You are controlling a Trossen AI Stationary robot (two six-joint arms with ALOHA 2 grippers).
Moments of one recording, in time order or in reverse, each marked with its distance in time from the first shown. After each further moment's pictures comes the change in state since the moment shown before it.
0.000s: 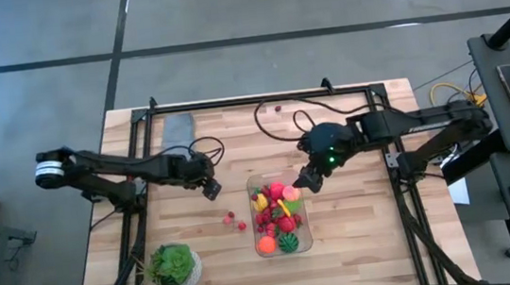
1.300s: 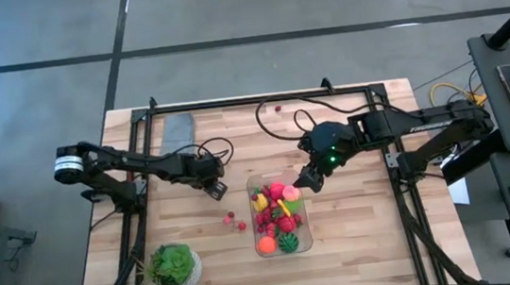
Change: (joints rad) left arm 0.032 0.191 0.052 0.029 0.034 0.029; right arm 0.000 -0.014 0.000 0.008 -0.002 0.000
